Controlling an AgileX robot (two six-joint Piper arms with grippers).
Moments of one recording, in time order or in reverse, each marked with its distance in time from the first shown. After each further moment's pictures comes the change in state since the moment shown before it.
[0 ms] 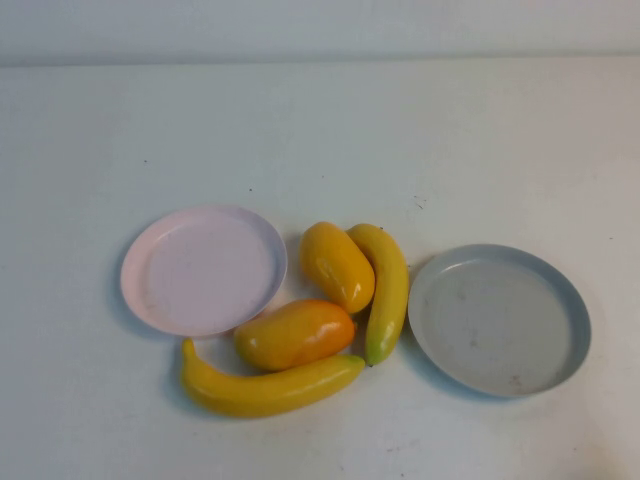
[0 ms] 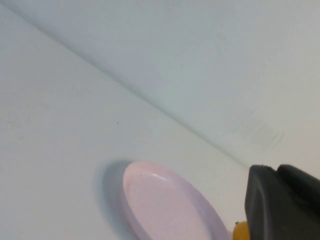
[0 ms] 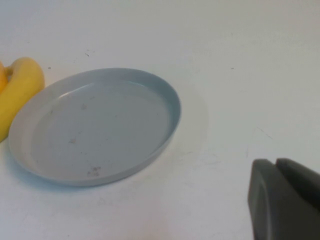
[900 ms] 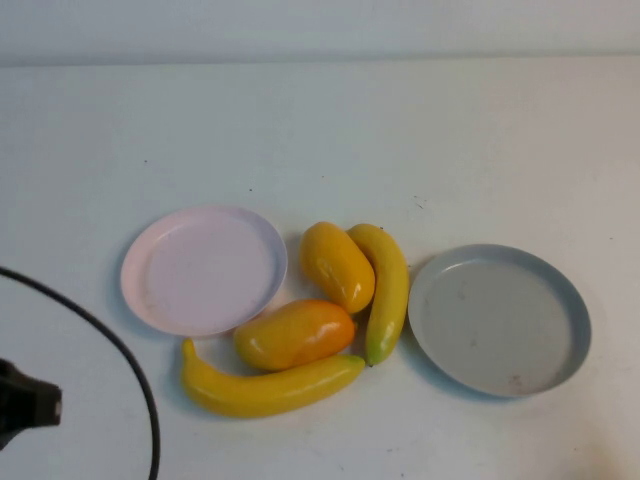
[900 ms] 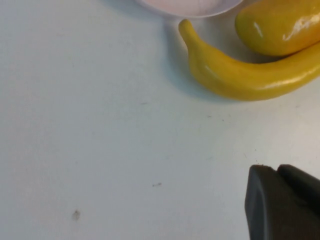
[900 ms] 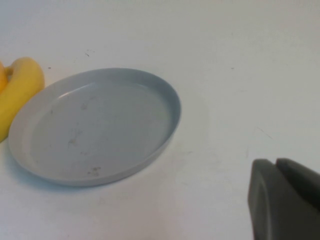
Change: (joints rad) right arm 0.000 0.000 0.000 0.000 0.000 0.000; left arm 0.002 0.804 -0.762 0.218 1.012 0.208
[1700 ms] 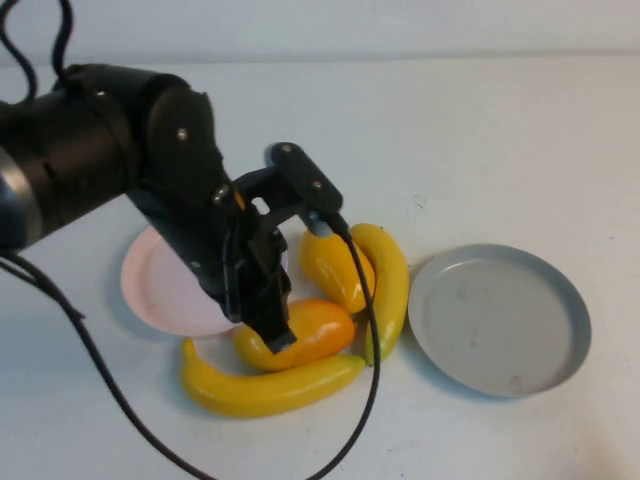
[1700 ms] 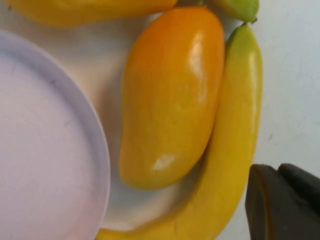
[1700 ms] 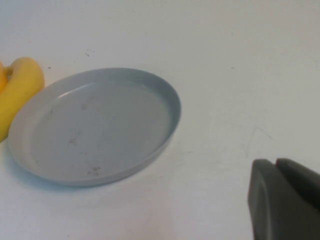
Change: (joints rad) right arm 0.000 0.000 0.000 0.000 0.000 0.000; left arm -0.524 0.830 -0.587 0.165 0.032 0.464
